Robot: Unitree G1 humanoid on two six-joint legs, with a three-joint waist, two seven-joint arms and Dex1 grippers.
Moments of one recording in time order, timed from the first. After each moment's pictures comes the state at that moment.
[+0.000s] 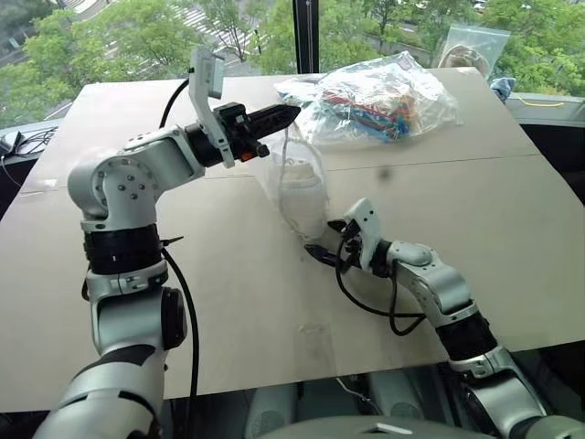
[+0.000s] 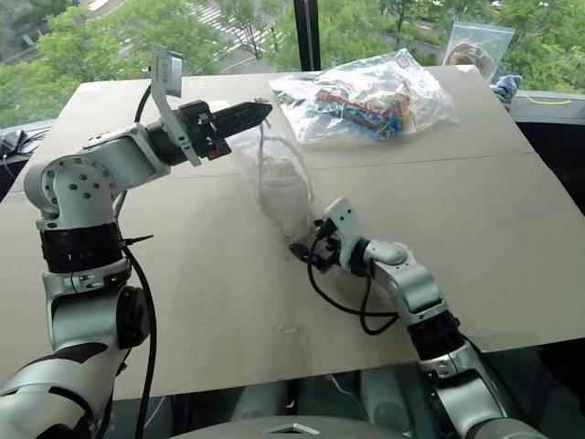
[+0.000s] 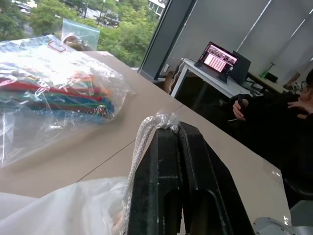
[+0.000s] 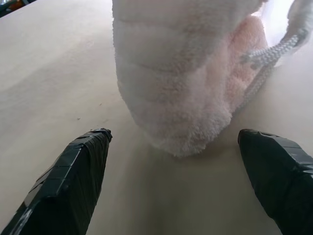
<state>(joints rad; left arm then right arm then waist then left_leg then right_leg) -0.91 0.54 0.24 0.03 -0.87 1.06 -0.61 -0.45 -0.12 0.28 0.07 0.23 0.49 0.58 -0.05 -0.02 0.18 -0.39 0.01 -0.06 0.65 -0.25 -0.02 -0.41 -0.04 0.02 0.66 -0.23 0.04</state>
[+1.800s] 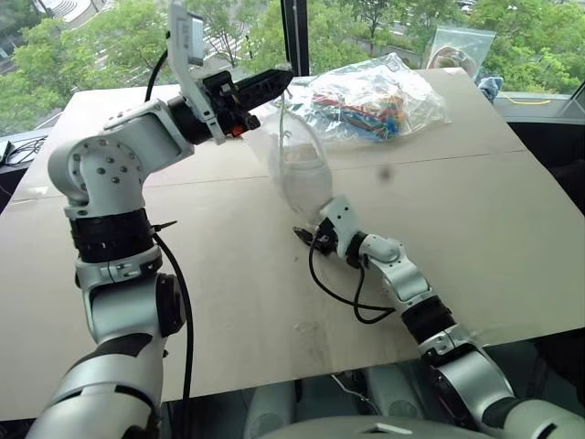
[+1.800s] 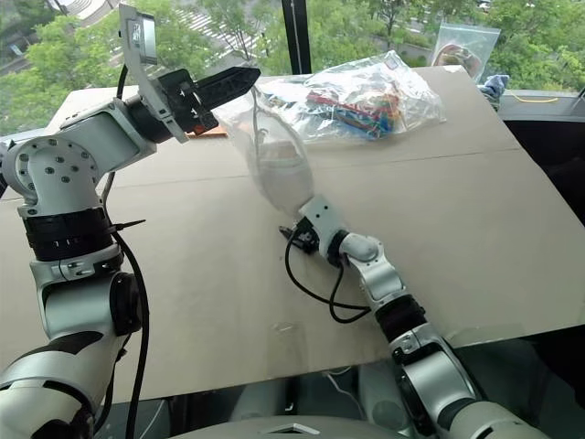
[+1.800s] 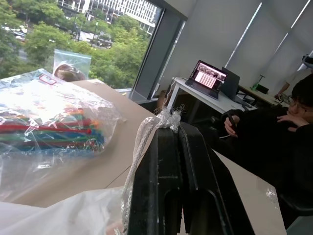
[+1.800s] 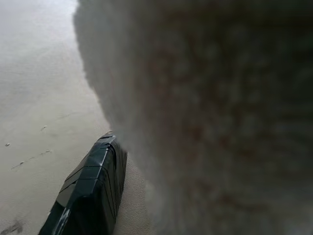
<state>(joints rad) -0.97 0.56 0.27 0.05 -0.91 1.05 -0.58 -0.56 0.00 0.28 0.43 0.02 0.10 0.52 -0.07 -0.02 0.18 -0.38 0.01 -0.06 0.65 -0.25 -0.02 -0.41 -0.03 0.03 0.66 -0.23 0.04</state>
